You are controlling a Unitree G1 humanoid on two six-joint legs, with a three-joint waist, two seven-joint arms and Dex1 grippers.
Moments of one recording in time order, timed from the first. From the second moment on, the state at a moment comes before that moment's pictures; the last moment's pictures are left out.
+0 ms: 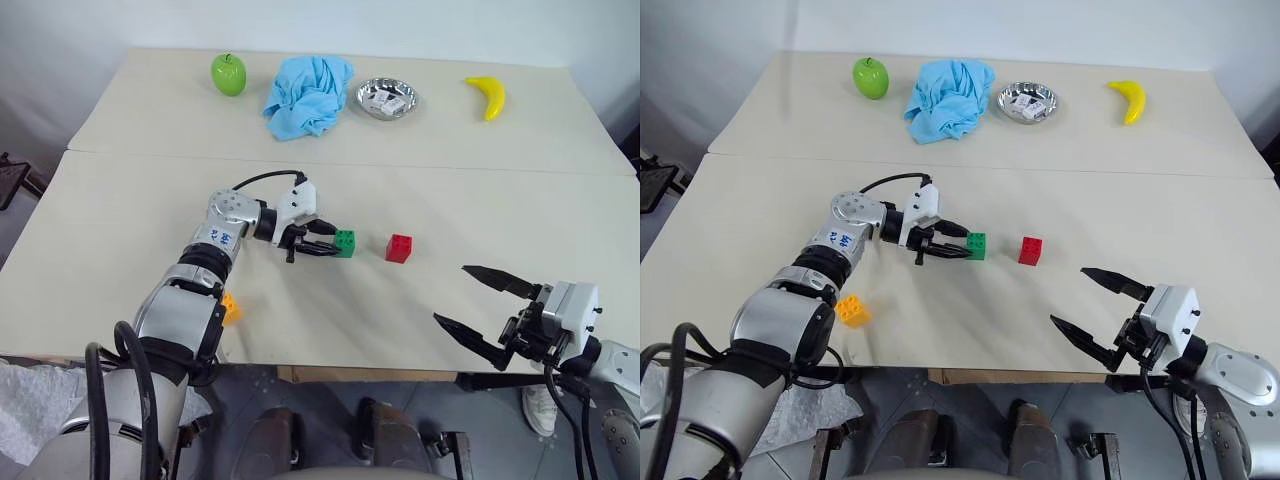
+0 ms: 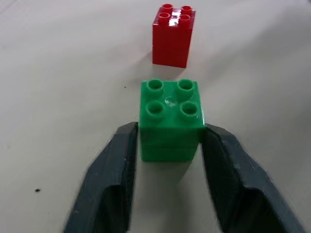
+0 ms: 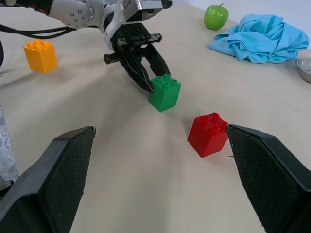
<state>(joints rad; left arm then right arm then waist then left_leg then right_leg) -1.16 0.26 -0.13 1.26 0.04 -0.30 -1.23 0.25 -0.65 -0.32 -0.45 0.57 0.07 0.95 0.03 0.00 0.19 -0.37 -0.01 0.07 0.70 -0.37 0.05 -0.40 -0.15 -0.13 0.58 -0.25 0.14</state>
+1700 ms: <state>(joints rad) 0.14 0.57 0.31 -0.11 -0.44 0.06 -1.04 -0.17 -0.62 0.03 -0.24 0.54 0.09 1.22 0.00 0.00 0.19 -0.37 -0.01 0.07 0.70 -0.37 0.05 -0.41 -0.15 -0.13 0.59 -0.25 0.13</state>
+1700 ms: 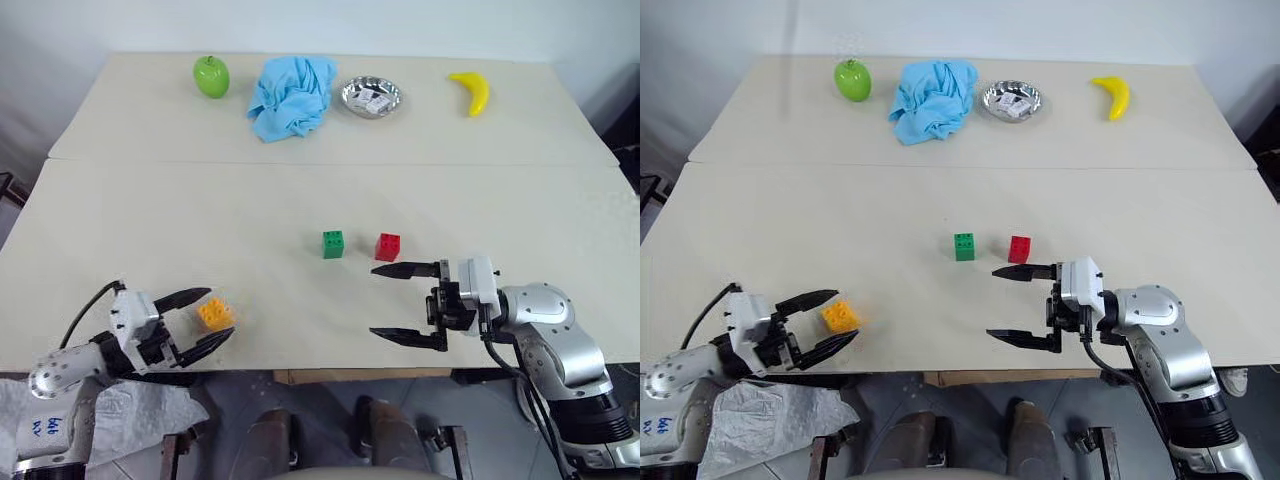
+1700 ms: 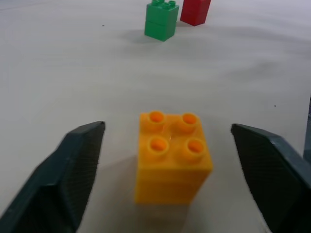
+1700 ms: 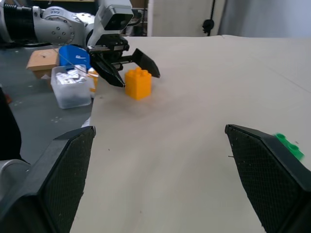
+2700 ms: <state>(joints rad) -1.08 0.46 -0.08 1.28 -0.06 -0.34 -1.34 0.06 -0.63 -0.14 -0.31 0.48 0.02 1.01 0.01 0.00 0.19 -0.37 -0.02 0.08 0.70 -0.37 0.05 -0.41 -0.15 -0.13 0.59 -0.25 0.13</state>
